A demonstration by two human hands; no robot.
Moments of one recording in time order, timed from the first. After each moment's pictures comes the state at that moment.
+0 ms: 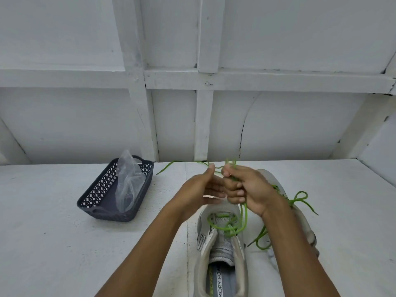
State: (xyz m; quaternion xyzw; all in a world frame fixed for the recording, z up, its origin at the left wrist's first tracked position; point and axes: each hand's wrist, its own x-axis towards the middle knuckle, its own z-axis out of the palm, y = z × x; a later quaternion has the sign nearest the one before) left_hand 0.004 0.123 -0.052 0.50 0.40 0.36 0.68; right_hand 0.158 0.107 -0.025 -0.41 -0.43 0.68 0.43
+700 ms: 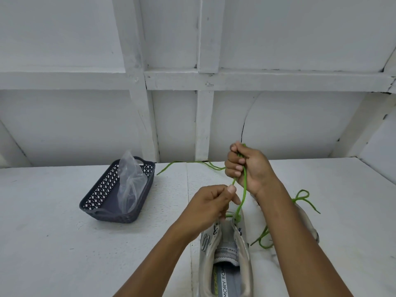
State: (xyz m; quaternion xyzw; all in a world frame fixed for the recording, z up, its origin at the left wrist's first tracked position) left_hand 0.006 0.079 -0.052 0.62 0.36 0.38 0.58; right_hand 0.149 0.132 -0.003 -0.32 -0.31 0.68 0.57
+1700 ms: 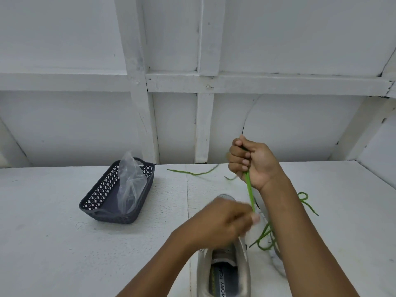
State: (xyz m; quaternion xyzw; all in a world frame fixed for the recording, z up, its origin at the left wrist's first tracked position) left_hand 0.011 0.060 -0.028 0.86 0.31 0.22 0.35; right_hand 0.157 0.132 0.021 -0.28 -0.28 0.74 0.55
